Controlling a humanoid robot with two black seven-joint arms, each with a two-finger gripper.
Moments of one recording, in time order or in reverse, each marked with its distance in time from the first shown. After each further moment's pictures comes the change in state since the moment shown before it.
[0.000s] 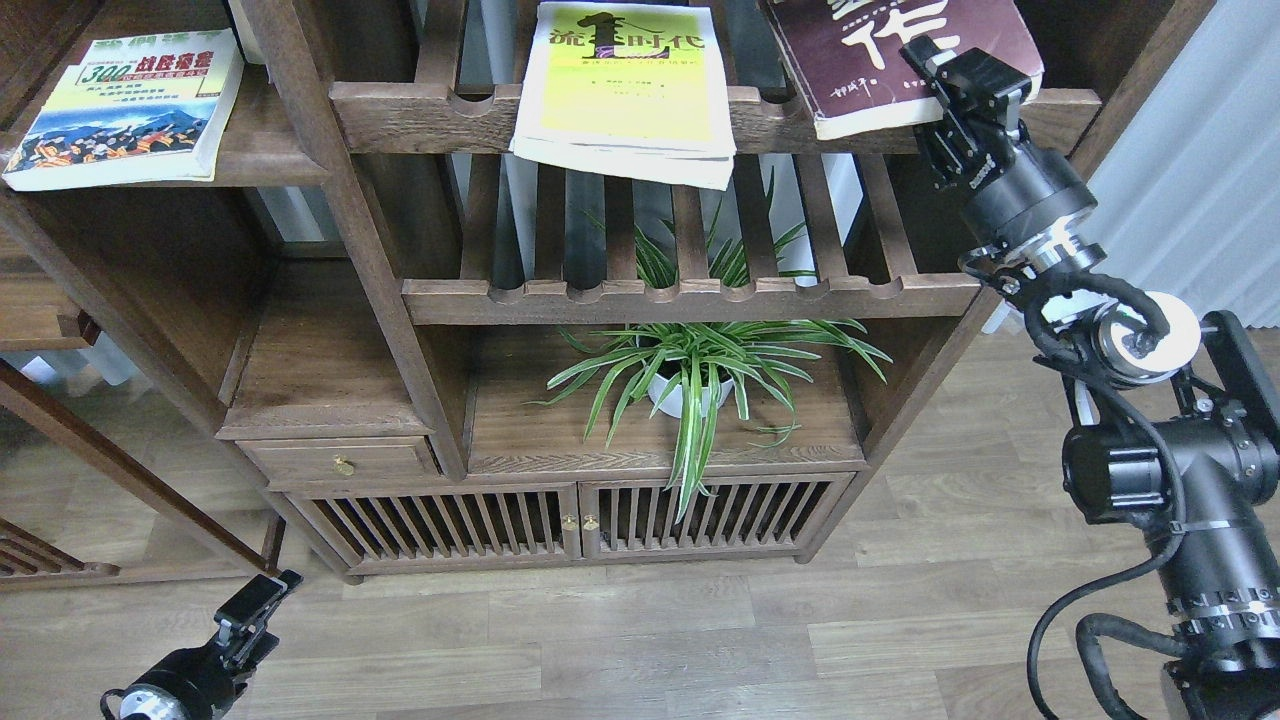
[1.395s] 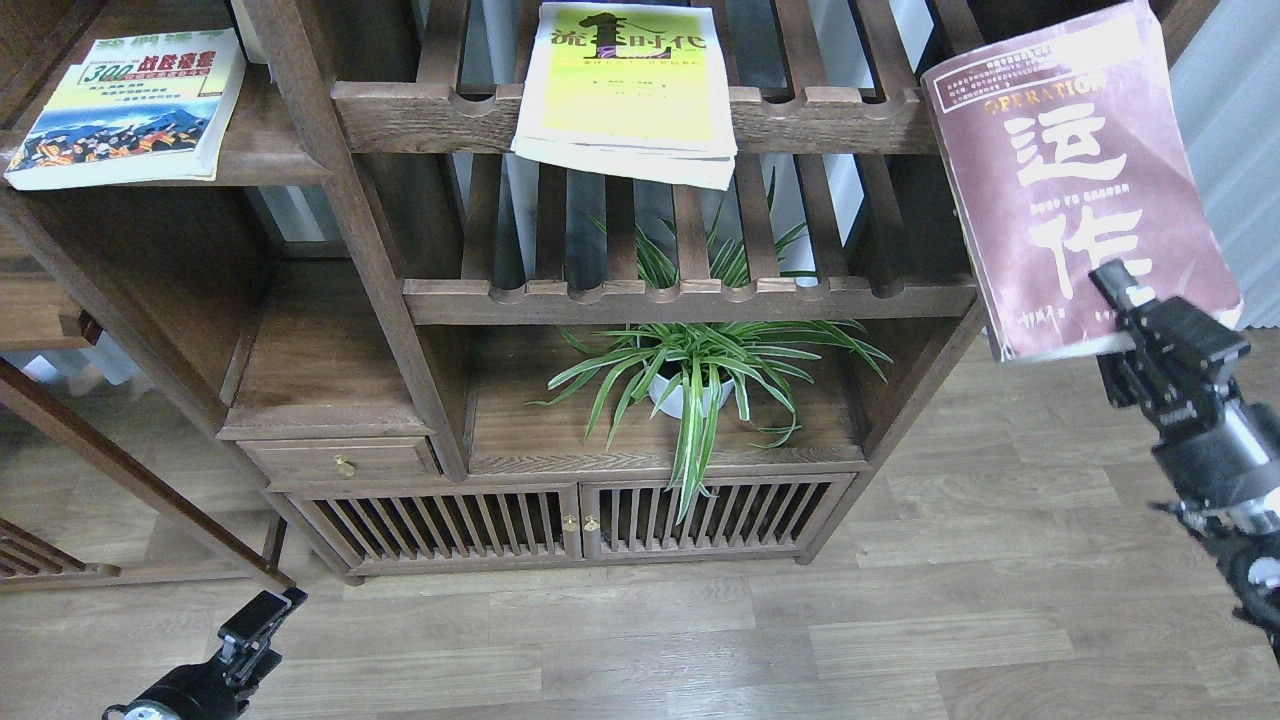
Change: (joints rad) left arm 0.019 -0.037 0.023 -0.004 0.001 0.000 -0.002; right arm -0.817 -0.203 0.057 0.190 0.293 0.309 -0.082
